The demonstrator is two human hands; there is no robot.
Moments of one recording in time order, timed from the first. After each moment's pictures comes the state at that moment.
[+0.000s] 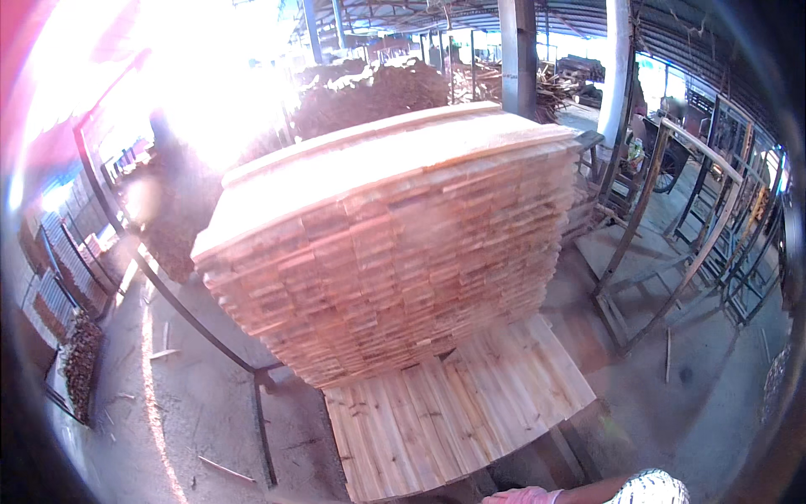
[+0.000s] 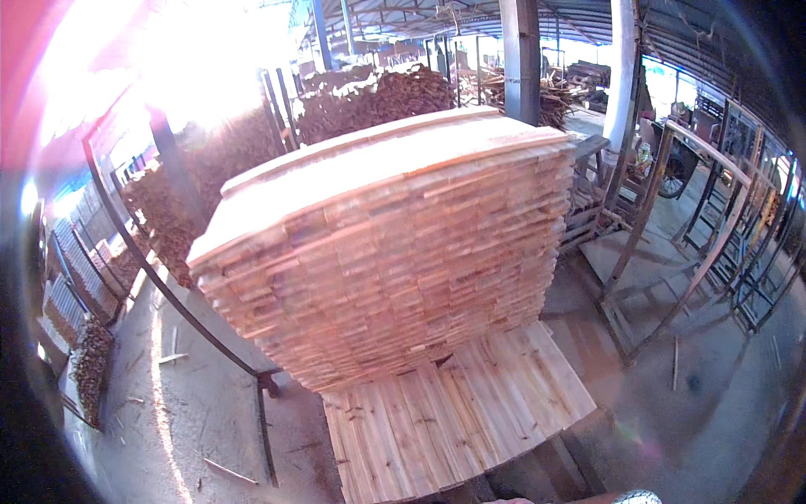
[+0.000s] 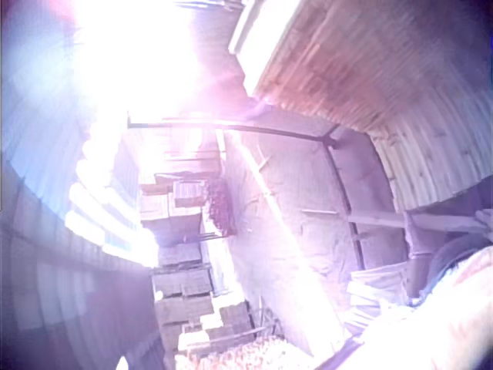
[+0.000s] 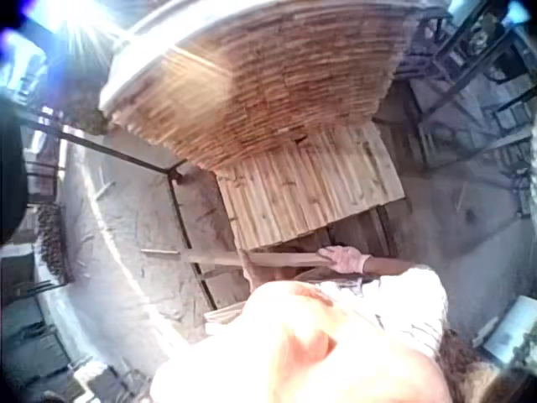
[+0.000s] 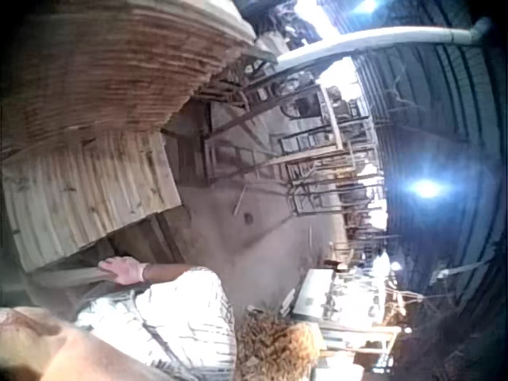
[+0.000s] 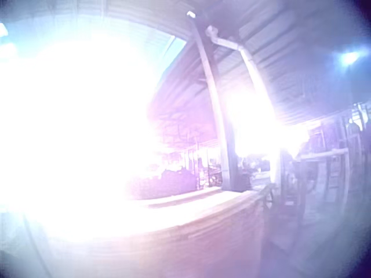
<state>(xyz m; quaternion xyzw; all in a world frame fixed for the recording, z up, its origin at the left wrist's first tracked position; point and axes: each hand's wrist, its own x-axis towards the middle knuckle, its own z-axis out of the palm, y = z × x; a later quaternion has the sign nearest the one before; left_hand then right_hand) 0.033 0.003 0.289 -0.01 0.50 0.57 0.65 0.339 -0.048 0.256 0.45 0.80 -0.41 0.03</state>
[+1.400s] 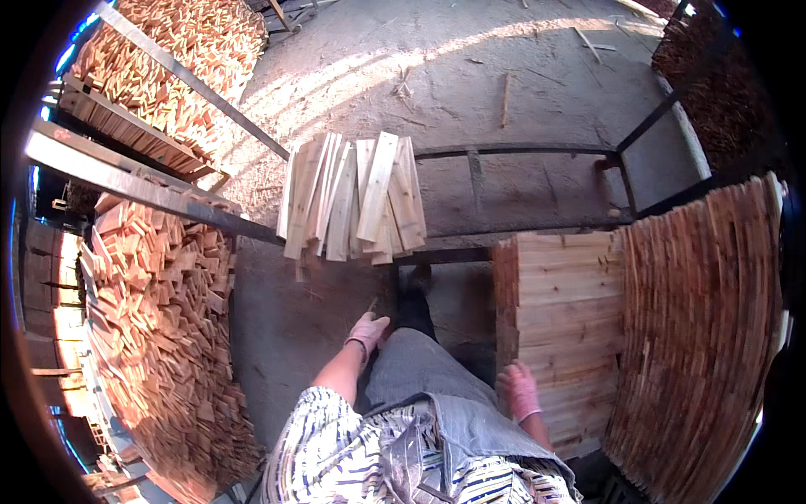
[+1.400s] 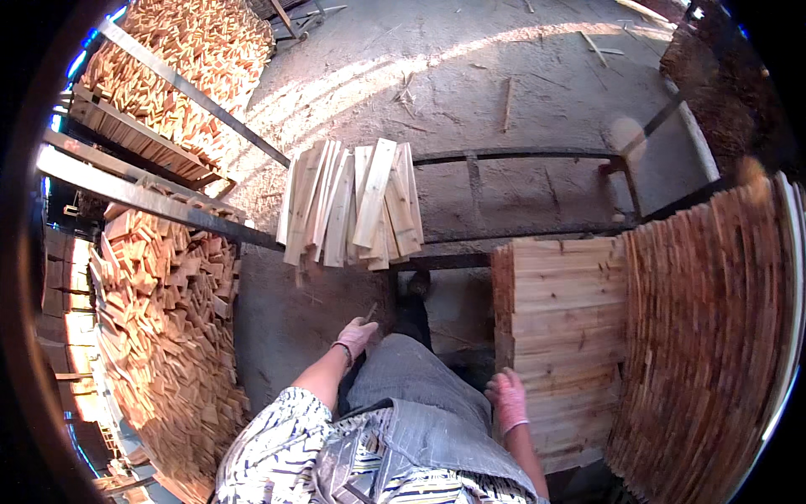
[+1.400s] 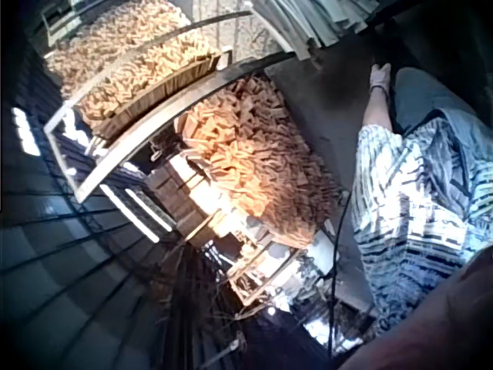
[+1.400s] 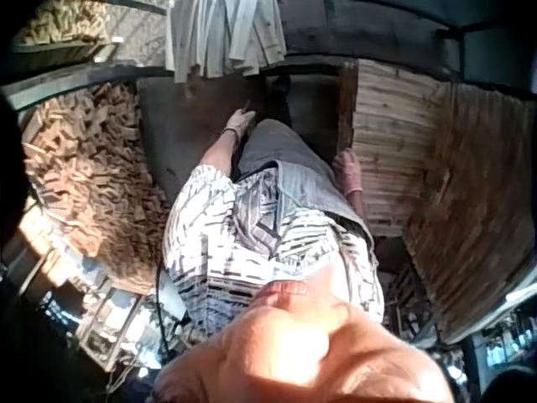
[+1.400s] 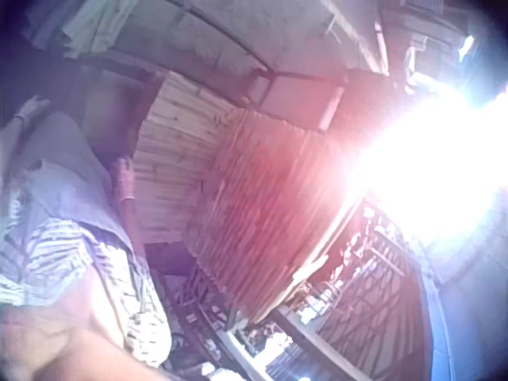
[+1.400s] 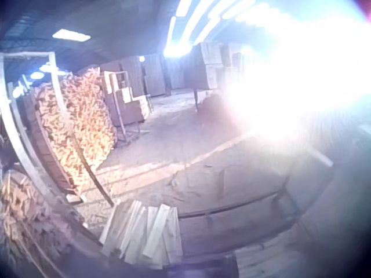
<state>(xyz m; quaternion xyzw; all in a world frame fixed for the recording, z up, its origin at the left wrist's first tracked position) 0.172 -0.375 0.135 -0.31 0.81 0.36 0.33 0.331 0.037 0.159 0.42 0.40 -0.80 0.13</state>
